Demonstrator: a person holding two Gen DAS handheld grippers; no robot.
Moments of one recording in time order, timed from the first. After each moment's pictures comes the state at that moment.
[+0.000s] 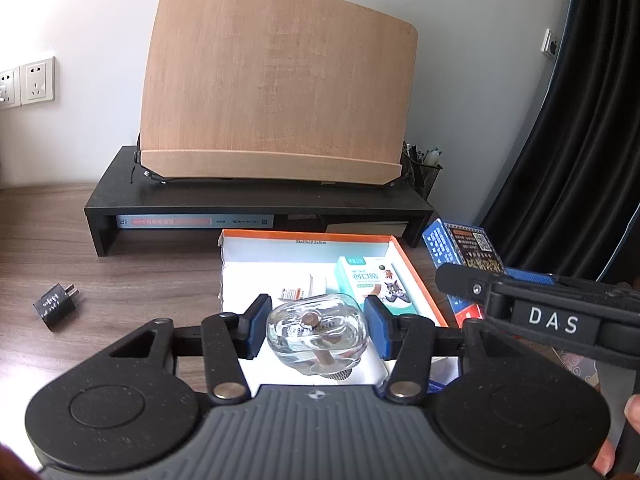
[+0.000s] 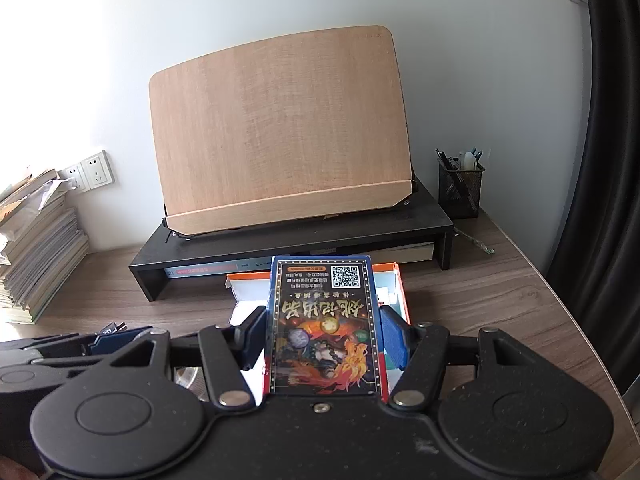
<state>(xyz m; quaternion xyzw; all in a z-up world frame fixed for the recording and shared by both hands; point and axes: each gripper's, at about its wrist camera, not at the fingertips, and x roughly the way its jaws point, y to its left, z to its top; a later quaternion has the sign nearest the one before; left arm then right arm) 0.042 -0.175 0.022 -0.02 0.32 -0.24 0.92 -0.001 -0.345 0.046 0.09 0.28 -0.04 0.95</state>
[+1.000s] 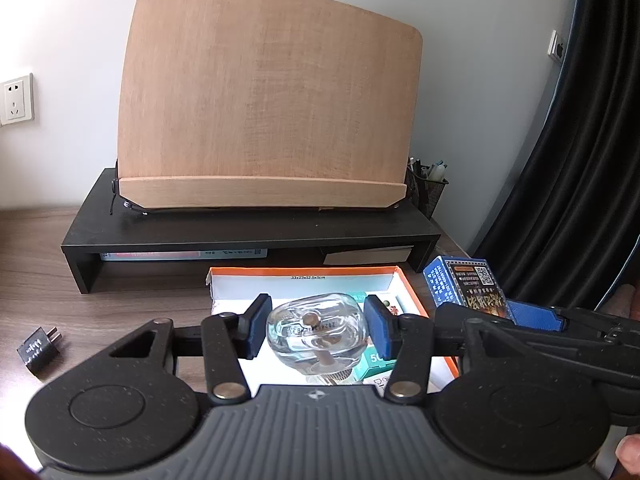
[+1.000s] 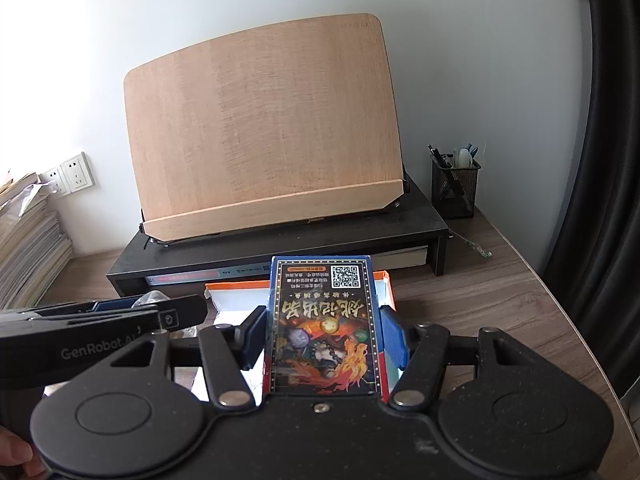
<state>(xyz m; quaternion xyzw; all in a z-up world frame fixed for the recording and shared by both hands) 0.082 -0.197 0.028 -0.01 0.32 -0.24 0.92 0.031 -0.360 0.038 0.09 0.29 -0.06 0.95</state>
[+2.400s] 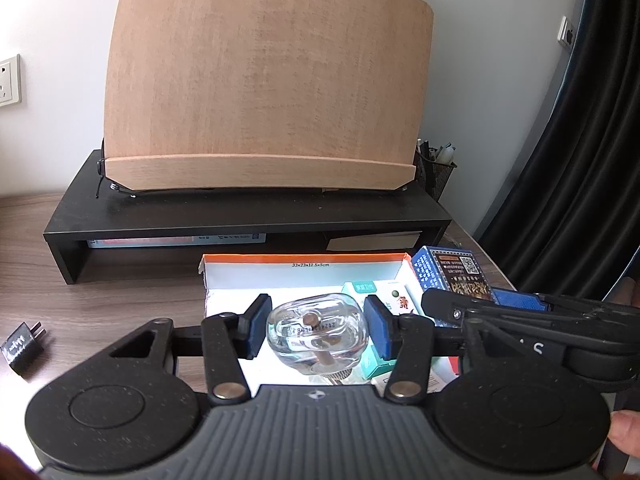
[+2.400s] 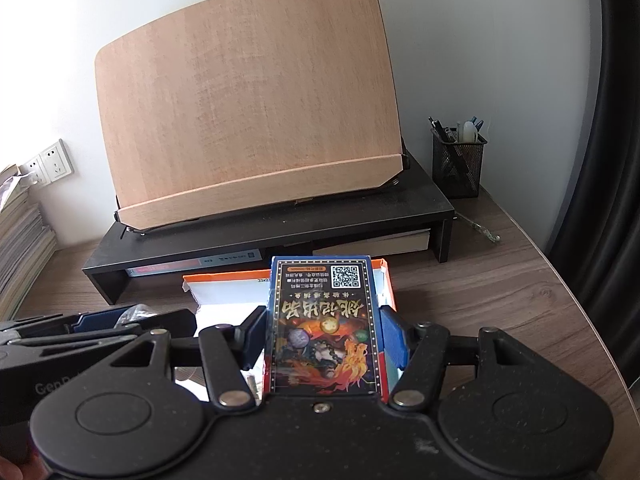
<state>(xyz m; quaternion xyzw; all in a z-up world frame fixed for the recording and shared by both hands) 0.106 -0.205 0.012 -0.01 0.34 -0.24 0.91 0.068 -0.369 0.017 0.10 0.33 -0.06 0.94</state>
